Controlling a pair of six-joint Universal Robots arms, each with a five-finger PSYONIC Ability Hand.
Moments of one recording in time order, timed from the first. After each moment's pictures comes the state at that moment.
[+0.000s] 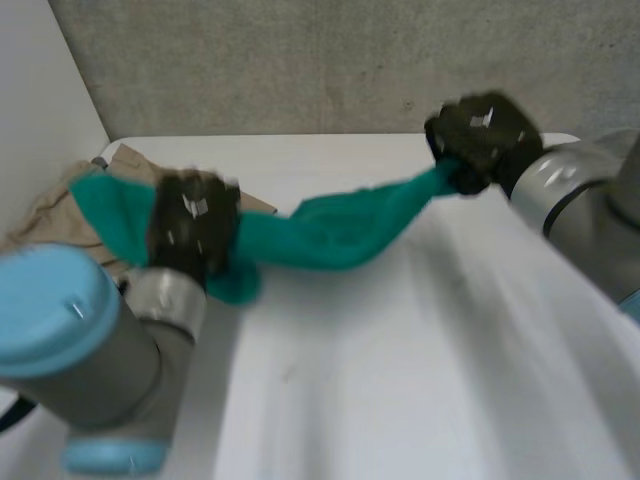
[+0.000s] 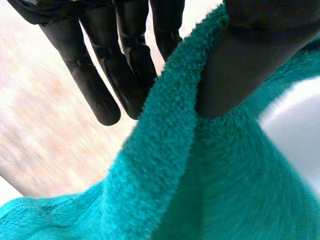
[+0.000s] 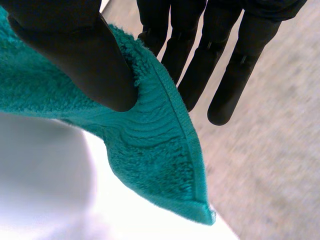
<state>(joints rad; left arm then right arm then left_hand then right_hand) 4.08 -1.83 -1.77 3.61 -1.86 3.58 1.92 -1.25 1.32 0.00 1.28 2.70 1.14 1.19 1.18 1.19 0.96 1.14 1.18 1.19 1.20 0.99</state>
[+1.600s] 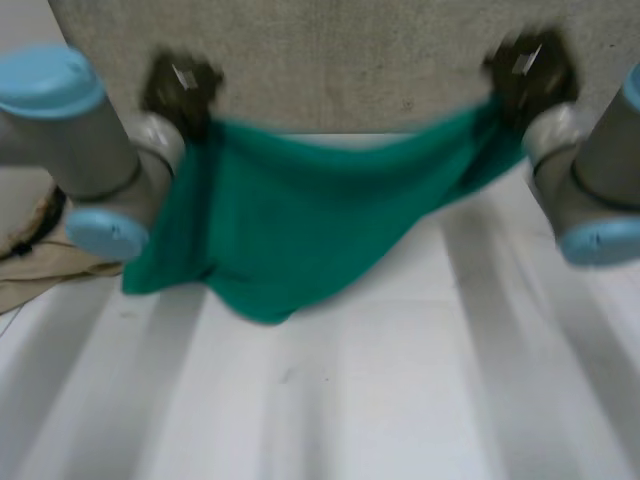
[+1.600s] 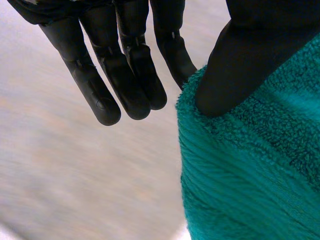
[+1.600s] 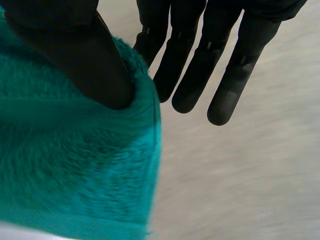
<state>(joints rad) 4.32 -2.23 -0.85 3.29 -1.57 3.70 1.90 -1.06 1.06 -0.27 1.58 2.50 1.15 1.19 1.19 1.20 0.97 1.14 1.18 1.19 1.20 0.99</state>
